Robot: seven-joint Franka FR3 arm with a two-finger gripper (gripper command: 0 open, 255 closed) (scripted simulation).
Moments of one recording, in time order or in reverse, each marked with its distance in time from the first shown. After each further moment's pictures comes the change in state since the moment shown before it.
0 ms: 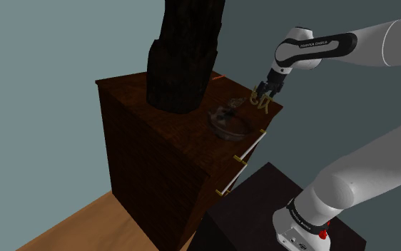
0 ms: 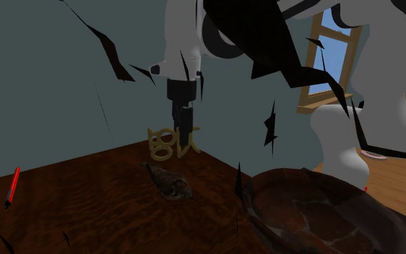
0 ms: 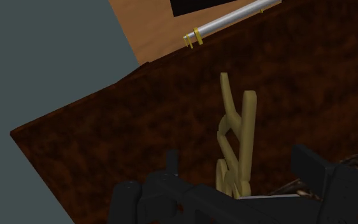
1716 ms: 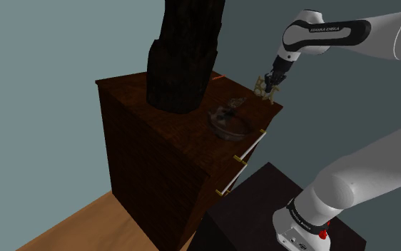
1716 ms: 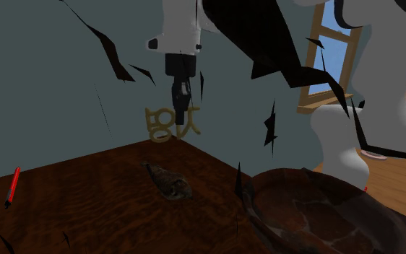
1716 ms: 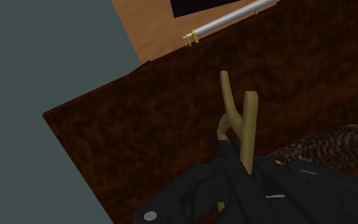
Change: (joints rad) arm 0.002 -0.030 0.010 0.122 -0.002 -0.150 0.001
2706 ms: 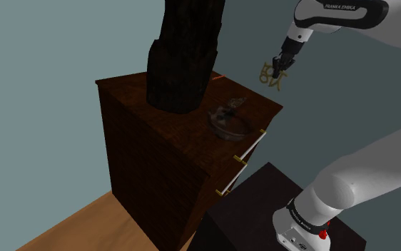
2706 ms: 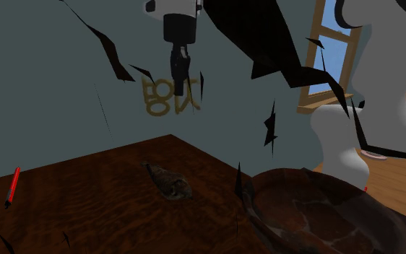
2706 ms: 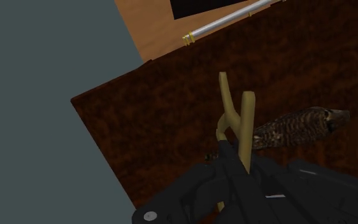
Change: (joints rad) arm 0.005 -0.001 0.009 0.198 0.006 -0.199 -0.005
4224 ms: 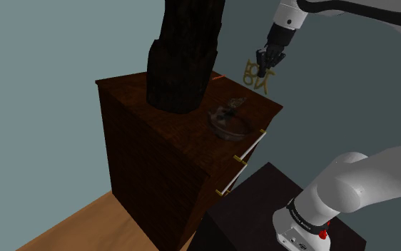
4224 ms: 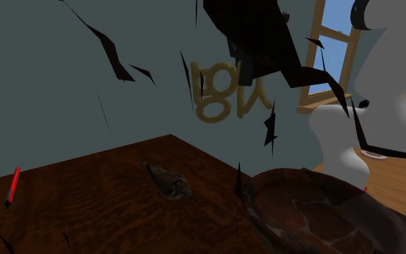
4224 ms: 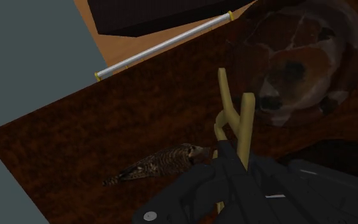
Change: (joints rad) arm 0.116 -0.231 0.287 -0.115 0.048 -0.136 0.384
